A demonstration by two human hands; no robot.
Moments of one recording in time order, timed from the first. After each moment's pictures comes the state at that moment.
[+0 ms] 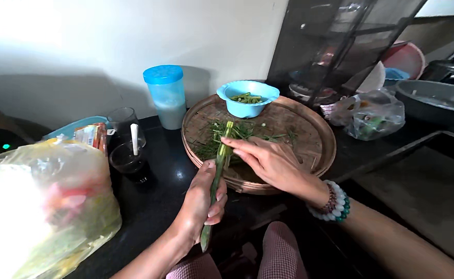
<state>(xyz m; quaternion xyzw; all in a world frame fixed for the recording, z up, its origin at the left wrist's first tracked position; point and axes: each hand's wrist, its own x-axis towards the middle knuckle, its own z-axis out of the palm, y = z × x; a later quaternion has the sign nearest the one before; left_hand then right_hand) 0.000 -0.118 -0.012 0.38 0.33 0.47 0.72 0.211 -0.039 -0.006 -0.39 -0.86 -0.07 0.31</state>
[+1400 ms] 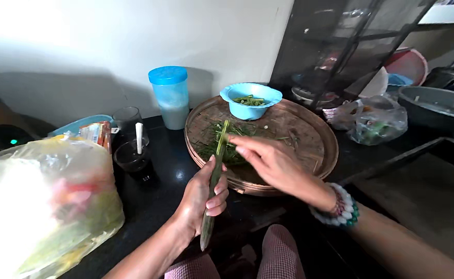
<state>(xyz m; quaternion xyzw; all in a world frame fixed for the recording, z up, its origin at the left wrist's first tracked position) -0.005 -0.108 -0.009 0.28 0.26 0.47 0.80 0.203 -0.047 0.009 -0.41 -0.86 0.01 0.31</state>
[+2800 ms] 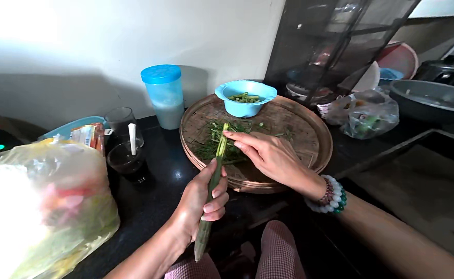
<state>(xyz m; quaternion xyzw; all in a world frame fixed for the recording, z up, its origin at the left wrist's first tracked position) -0.004 -0.111 -0.010 0.29 0.25 0.42 0.82 0.213 -0.032 -0.001 -0.43 -0.85 -0.07 0.30</state>
